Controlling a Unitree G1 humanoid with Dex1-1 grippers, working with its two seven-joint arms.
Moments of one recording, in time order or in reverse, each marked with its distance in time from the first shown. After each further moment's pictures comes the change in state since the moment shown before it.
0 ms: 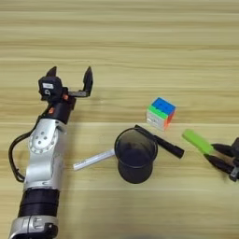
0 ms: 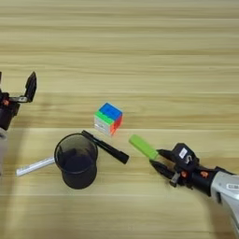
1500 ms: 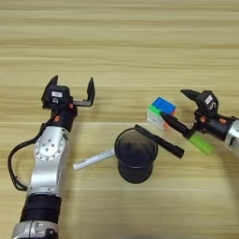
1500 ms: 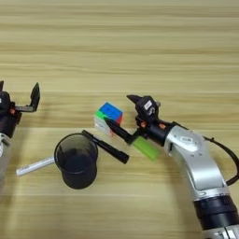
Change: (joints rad) left arm 0.034 0.000 -0.037 0.066 0.136 -0.057 0.085; right arm -0.359 0.223 0.112 0.018 0.074 0.116 -0.132
